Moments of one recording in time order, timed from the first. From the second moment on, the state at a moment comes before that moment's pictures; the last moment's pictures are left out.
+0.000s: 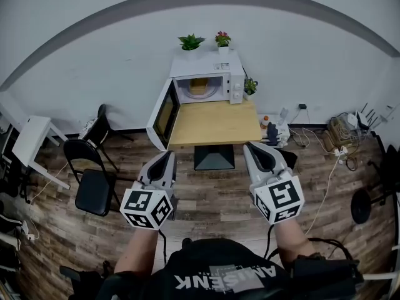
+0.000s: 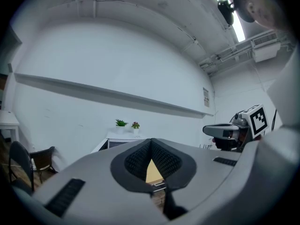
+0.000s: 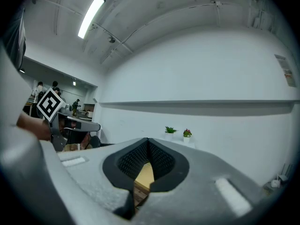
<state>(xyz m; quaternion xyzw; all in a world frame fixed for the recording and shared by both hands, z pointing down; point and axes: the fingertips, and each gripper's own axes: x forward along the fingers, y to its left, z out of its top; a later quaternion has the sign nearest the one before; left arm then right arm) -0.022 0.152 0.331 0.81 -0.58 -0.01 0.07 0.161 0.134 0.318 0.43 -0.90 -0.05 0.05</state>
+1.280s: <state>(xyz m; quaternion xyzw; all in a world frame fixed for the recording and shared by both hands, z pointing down) -0.111 -0.049 0.336 0.84 -0.55 0.00 0.04 0.077 -0.049 0.323 0.44 -0.89 -0.05 0.08</state>
